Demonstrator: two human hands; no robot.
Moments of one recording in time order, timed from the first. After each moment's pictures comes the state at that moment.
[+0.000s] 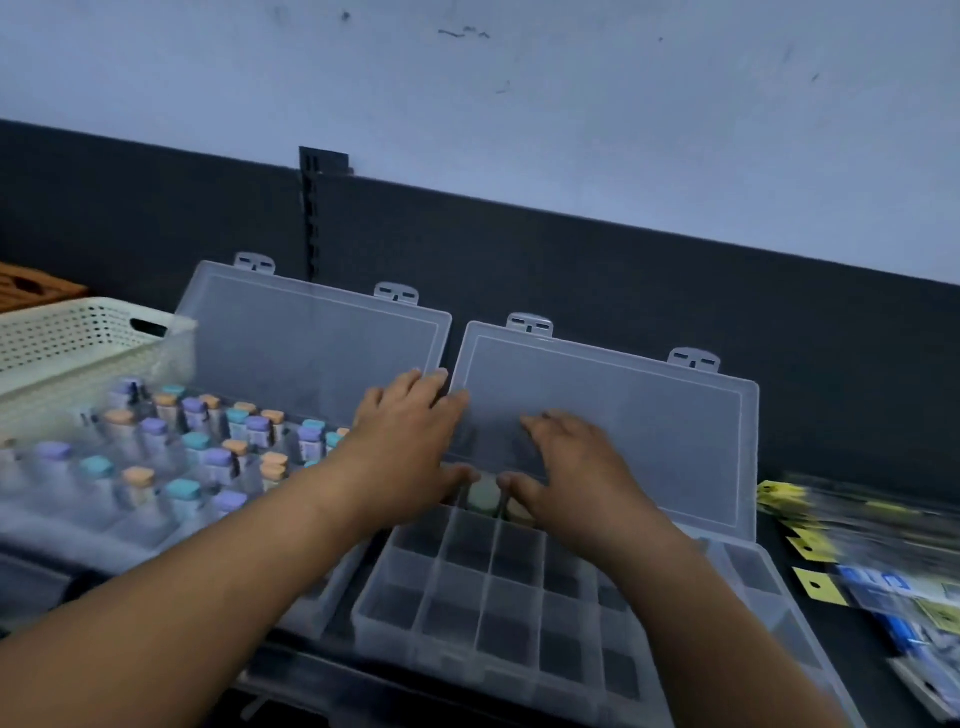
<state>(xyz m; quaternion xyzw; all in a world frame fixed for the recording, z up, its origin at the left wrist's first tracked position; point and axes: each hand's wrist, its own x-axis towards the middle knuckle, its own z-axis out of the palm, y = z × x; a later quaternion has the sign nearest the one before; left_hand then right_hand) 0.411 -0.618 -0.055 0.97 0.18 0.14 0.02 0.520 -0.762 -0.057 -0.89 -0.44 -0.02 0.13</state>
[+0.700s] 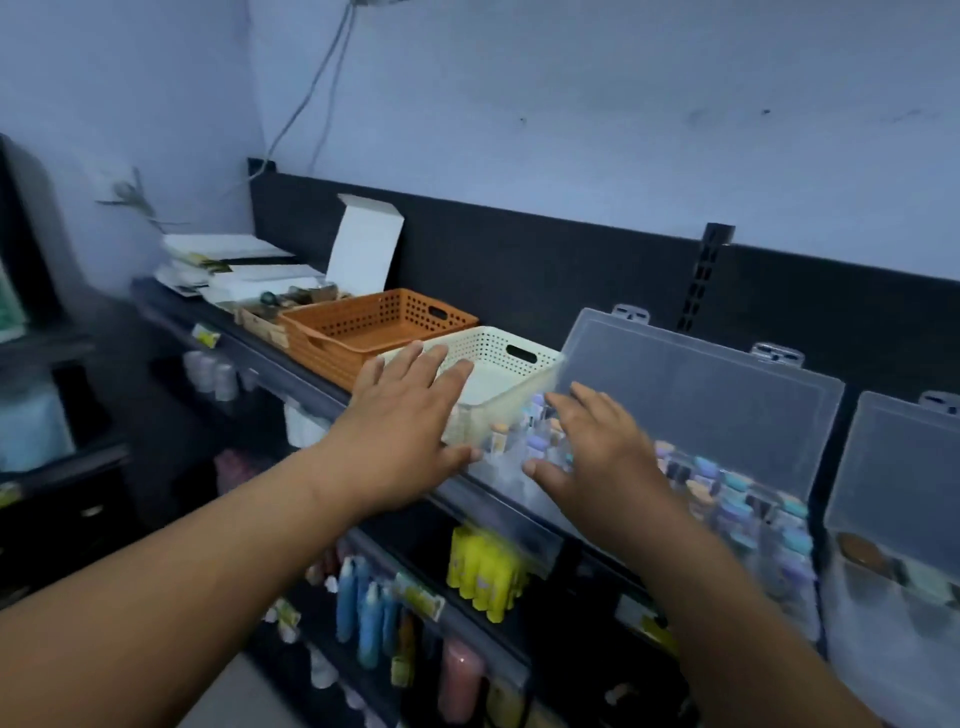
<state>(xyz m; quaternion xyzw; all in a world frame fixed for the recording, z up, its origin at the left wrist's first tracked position) 0.071 -0.458 -0.036 0.91 0.38 0.17 -0.07 0.247 -0.553 -0.051 -0.77 -0.60 -0.05 0.19</state>
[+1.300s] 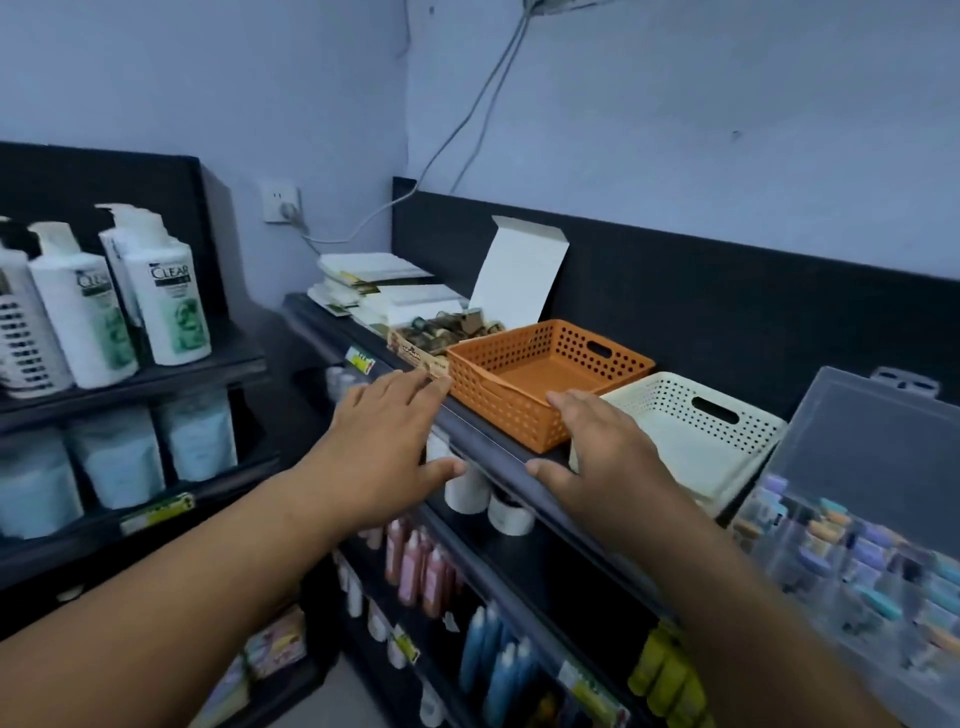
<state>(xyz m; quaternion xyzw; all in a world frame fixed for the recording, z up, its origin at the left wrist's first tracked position) -0.106 -0.314 -0.039 0.86 0.48 0.15 -0.04 0.098 -0.374 -0.040 -0.71 -0.68 0.00 0.20</state>
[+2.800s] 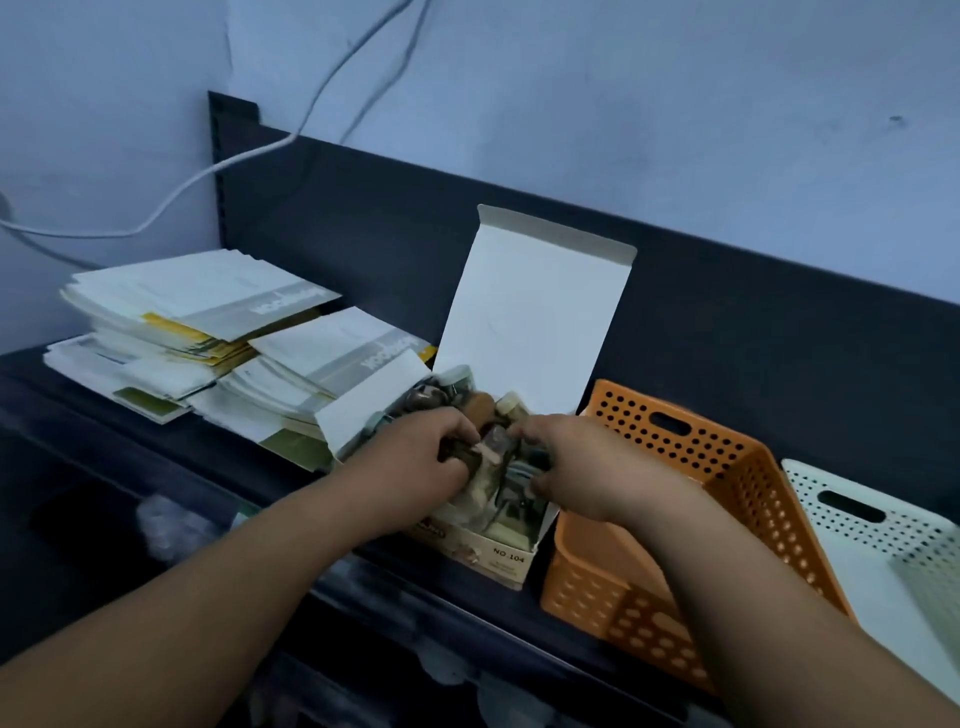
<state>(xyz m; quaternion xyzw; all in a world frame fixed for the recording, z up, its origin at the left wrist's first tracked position) -0.075 0.136 -0.077 0.88 0.27 0.17 0.36 0.063 0.016 -0.028 -0.84 -0.53 0.09 0.05</state>
